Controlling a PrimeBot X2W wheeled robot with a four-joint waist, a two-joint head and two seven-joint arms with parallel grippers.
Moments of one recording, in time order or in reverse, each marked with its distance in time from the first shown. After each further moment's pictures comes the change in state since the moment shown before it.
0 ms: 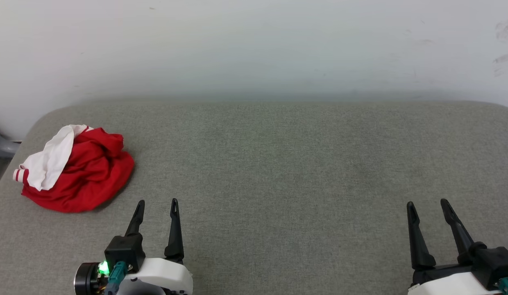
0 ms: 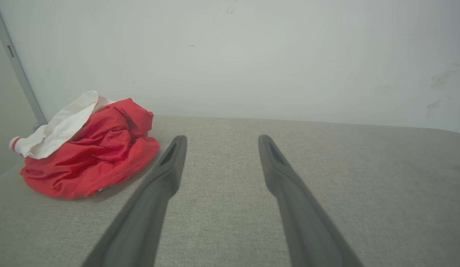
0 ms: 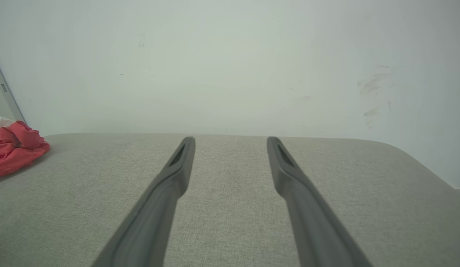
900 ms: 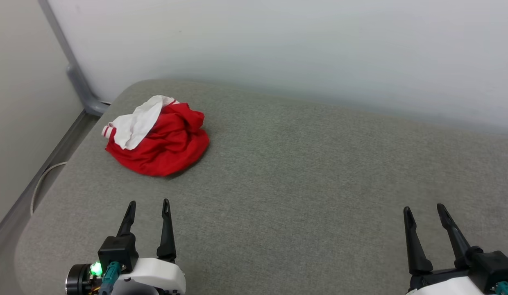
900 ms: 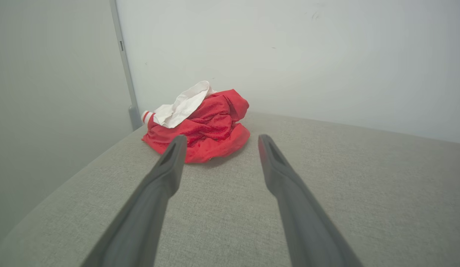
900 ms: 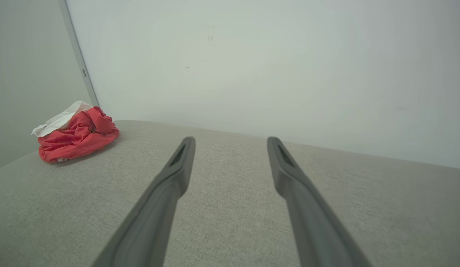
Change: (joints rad) left arm 0.000 0.000 0.037 0.007 0.027 -0.004 0.000; right arm 0.017 0.000 0.010 -0.001 0.004 0.000 0.000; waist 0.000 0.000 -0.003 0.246
